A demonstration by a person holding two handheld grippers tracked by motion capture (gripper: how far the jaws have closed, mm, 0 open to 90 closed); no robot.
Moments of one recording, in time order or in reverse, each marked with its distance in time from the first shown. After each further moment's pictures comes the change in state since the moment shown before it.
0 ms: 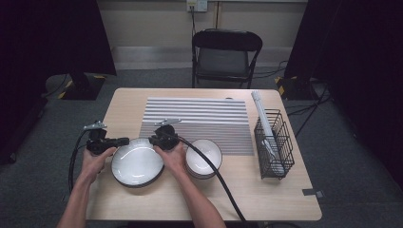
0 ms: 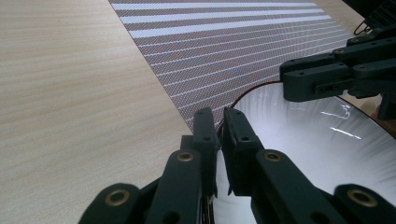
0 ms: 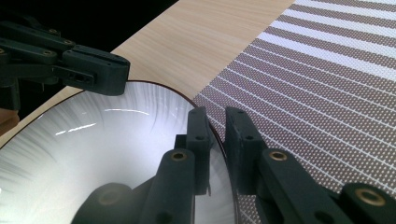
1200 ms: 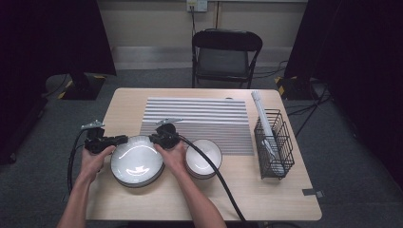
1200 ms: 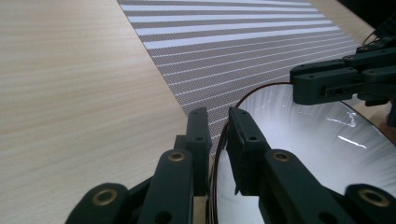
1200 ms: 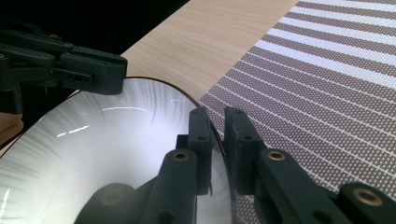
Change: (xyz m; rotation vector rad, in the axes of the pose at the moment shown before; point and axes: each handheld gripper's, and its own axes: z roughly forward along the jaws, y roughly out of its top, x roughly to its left) left arm 0.001 0.002 -0.004 -0.037 0.032 -0.018; right arm -0.003 0.003 -0.002 -0.023 0.007 0.018
